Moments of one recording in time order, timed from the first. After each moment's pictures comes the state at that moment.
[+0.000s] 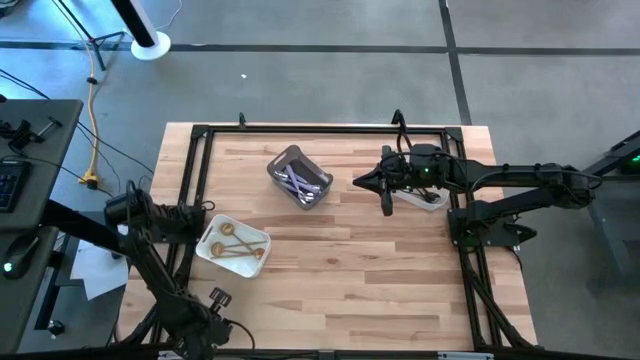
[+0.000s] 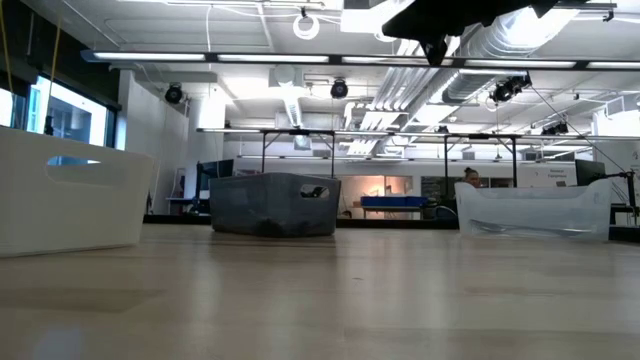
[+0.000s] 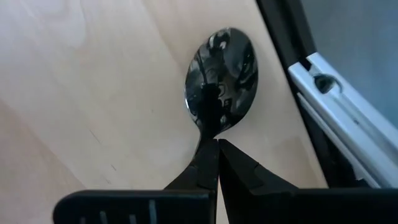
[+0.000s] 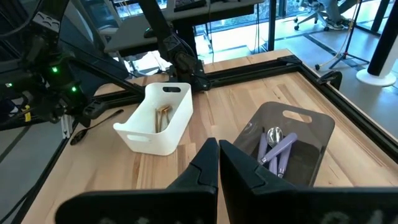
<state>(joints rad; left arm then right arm) -1.12 1.77 1.08 -0.73 0.07 -0.61 -0.14 1.09 0.83 -0.02 -0.10 0.13</state>
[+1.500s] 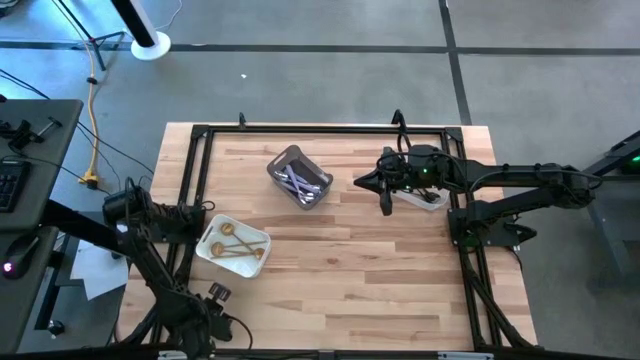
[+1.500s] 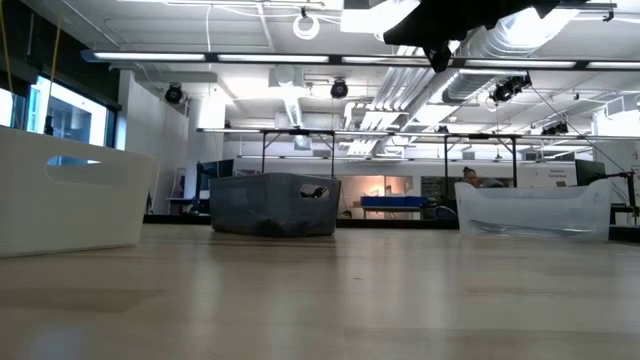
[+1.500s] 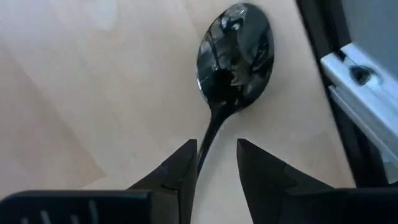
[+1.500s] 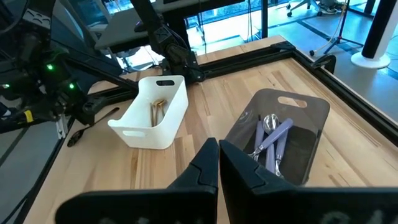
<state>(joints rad) -1.12 1.75 1.03 -0.73 0.02 -0.63 -0.14 1.09 0.83 -0.06 -0.08 0.18</state>
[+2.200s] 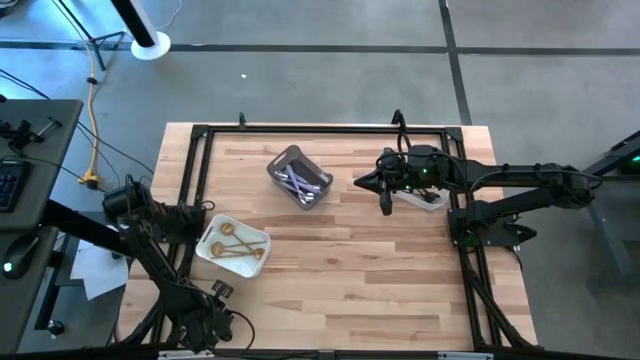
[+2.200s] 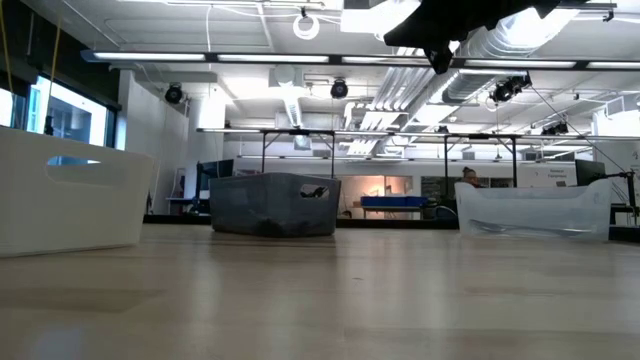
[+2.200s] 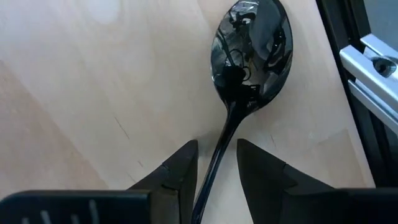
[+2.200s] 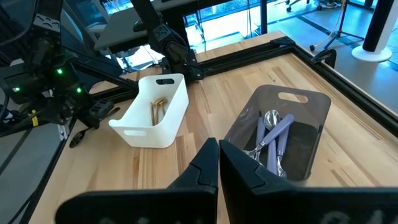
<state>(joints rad) -1.09 1.74 0.92 -0.61 0.04 -0.59 -0.14 1.09 0.83 -0.07 -0.08 0.21</state>
